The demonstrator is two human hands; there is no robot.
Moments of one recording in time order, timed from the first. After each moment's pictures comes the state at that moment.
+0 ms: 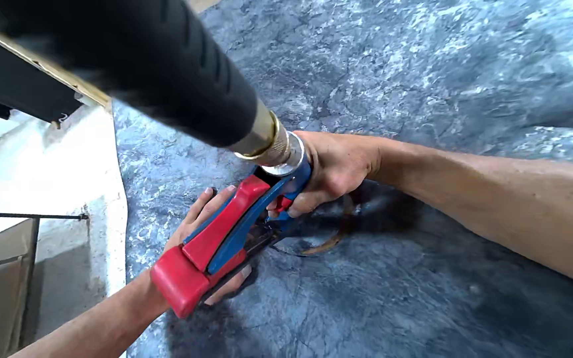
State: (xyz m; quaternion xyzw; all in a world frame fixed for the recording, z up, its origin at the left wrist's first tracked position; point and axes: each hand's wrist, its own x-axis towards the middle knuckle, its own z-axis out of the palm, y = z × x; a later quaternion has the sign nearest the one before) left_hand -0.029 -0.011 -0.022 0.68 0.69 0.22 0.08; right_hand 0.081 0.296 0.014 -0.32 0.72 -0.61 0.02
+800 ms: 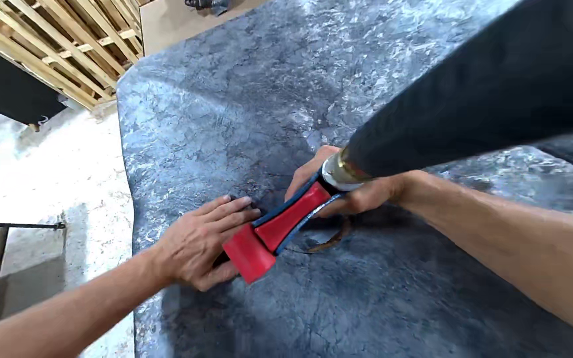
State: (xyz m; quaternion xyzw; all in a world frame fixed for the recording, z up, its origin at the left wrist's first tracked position) left_hand -0.058 -0.005 -0.002 0.80 0.59 0.09 0.06; right_hand 0.116 0.288 0.010 -0.24 0.78 -0.58 -0.06
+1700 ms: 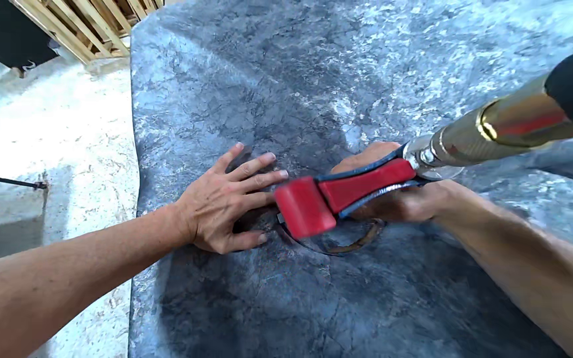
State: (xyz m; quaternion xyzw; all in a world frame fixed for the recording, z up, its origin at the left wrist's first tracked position) left_hand -0.075 0.025 0.007 0.78 0.62 0.08 0.04; right_hand 0.116 0.281 0.013 -0.16 0.80 -0.57 -0.09
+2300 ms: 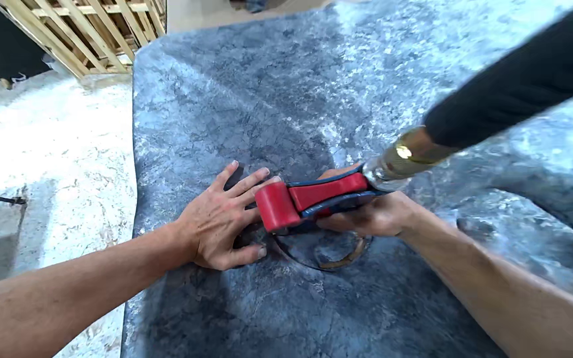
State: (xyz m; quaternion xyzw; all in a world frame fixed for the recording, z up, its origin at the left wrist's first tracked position) left_hand -0.076 0.028 -0.006 0.77 0.64 0.08 0.02; right_hand 0.113 0.265 0.012 -0.09 0.78 -0.61 -0.10
